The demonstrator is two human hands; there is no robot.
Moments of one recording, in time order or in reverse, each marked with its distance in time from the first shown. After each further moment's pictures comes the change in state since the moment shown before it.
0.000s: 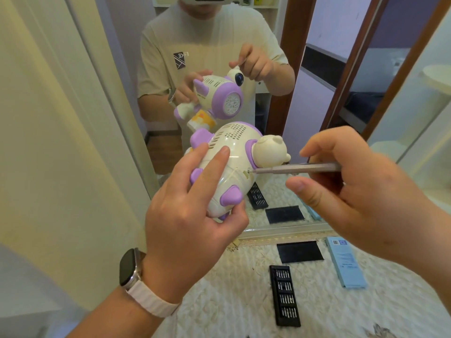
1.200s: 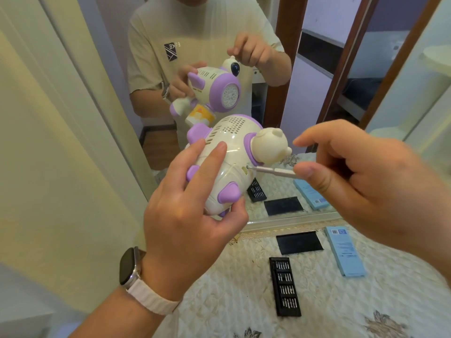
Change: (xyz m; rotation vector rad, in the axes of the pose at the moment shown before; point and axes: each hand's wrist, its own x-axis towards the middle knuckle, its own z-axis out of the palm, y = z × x) left_hand -0.001 0.002 0.011 -0.040 -0.002 0.002; right_hand -0.001 0.012 -0.006 -0.055 -0.028 -0.003
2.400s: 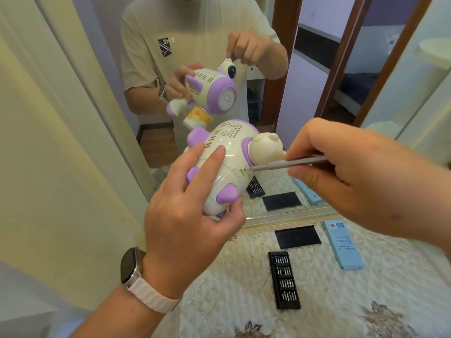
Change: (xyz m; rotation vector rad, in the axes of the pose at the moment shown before) left_hand -0.009 -0.004 0.000 0.008 -0.044 -0.010; right_hand 0.009 -0.011 -0.006 0.037 -0.247 0.099
